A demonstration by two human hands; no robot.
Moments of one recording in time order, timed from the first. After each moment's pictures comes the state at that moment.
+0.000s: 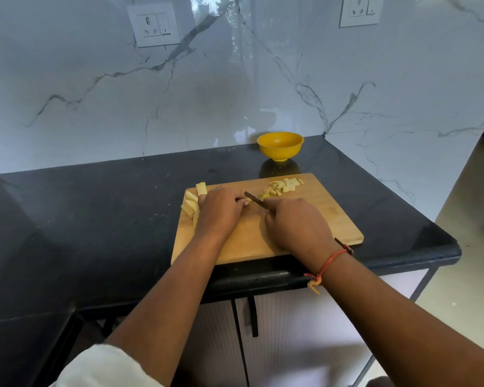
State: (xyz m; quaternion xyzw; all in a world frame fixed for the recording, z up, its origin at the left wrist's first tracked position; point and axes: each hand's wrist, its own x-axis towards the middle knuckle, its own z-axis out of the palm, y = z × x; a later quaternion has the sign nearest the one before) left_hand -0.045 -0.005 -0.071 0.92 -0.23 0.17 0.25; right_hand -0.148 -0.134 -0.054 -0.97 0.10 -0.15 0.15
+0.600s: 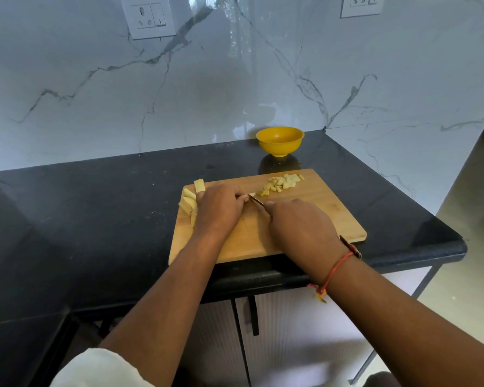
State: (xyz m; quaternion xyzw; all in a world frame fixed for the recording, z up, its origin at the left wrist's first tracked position) left_hand -0.045 -0.006 -0.073 0.92 -0.23 0.18 0.26; right_hand -0.161 -0.127 -0.043 -0.99 0.09 -0.08 0.06
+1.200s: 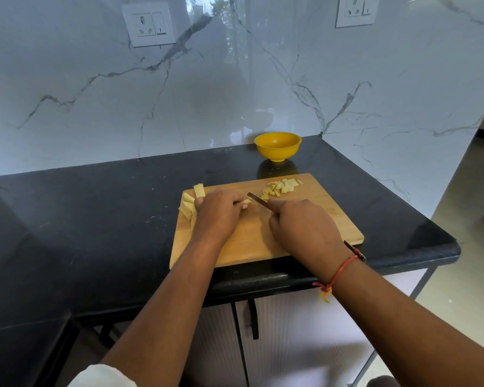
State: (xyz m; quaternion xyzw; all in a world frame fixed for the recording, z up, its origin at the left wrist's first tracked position) left_hand -0.050 -0.002 -0.069 0.93 -0.23 0.15 0.25; right_hand -0.164 -0.132 -0.043 -0.98 0.11 -0.13 0.13
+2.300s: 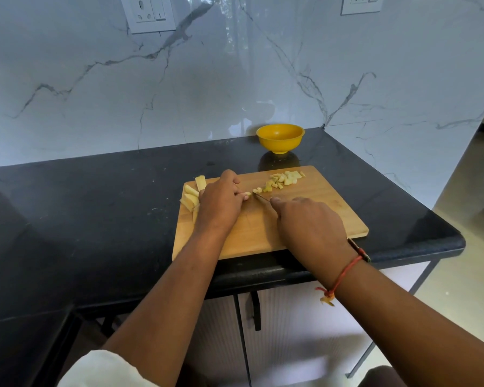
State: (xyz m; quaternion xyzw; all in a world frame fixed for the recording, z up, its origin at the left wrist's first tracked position) left_hand -0.048 -0.001 -0.072 0.90 -0.21 0.14 0.35; right_hand -0.171 -0.126 -0.049 -0.99 0.11 -0.10 0.04
